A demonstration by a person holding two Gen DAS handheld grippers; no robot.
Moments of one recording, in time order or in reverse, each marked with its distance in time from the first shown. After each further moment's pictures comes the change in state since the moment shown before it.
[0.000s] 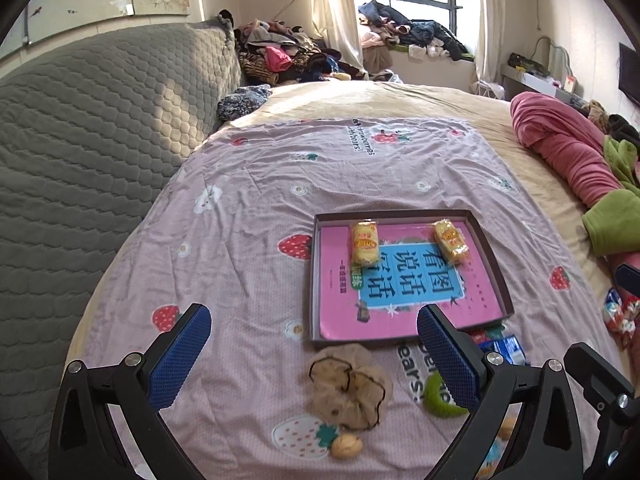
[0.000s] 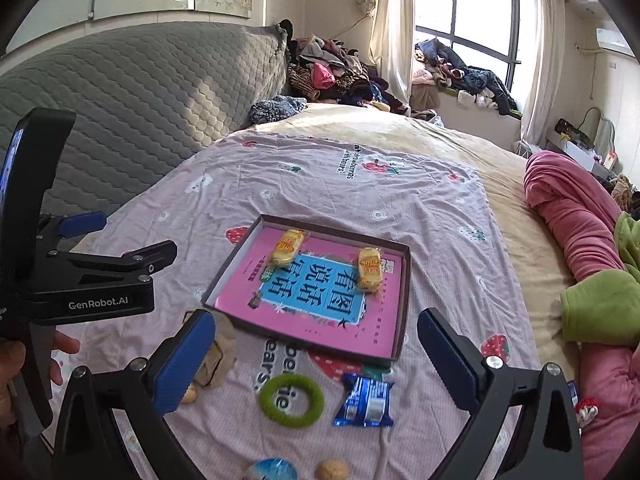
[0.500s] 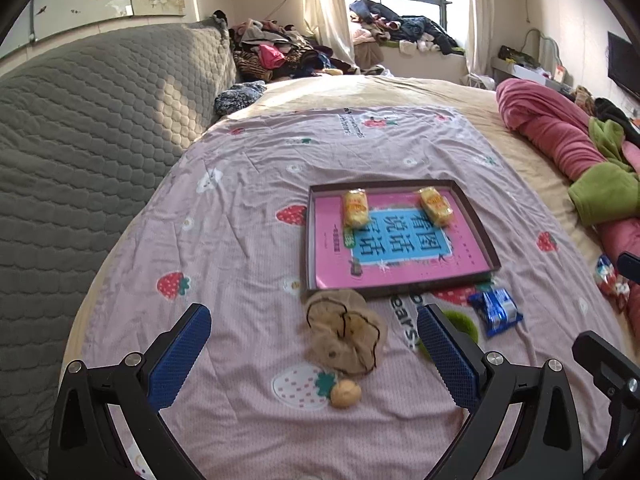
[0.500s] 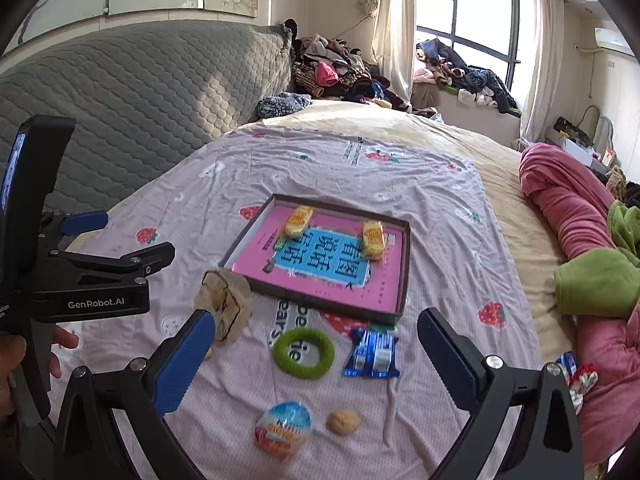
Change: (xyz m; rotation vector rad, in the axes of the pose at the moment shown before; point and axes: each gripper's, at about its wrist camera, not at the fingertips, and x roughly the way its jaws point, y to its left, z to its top) left arm -0.033 -0.002 -0.059 0.027 0.006 -0.019; right arm -0.036 0.010 -0.052 -0.003 0.011 0.010
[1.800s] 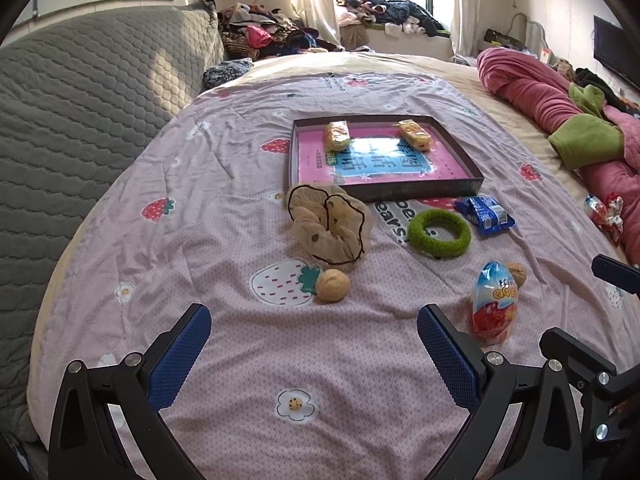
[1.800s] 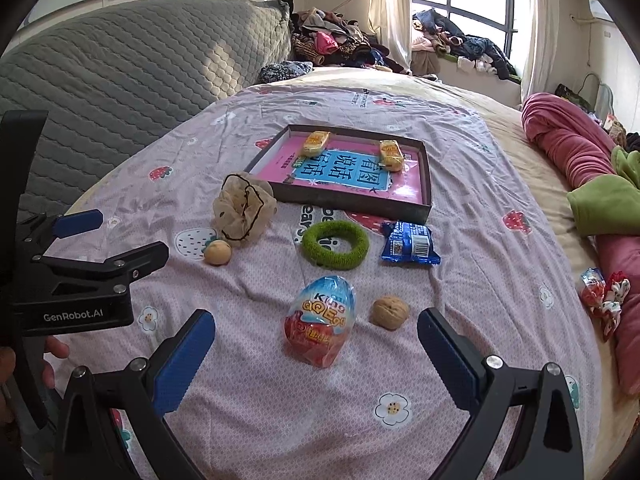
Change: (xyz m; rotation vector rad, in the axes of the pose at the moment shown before) left arm -0.001 -0.006 -0.119 0.024 0.045 -0.040; right arm 0.007 0.033 -0.111 0.041 0.076 0.016
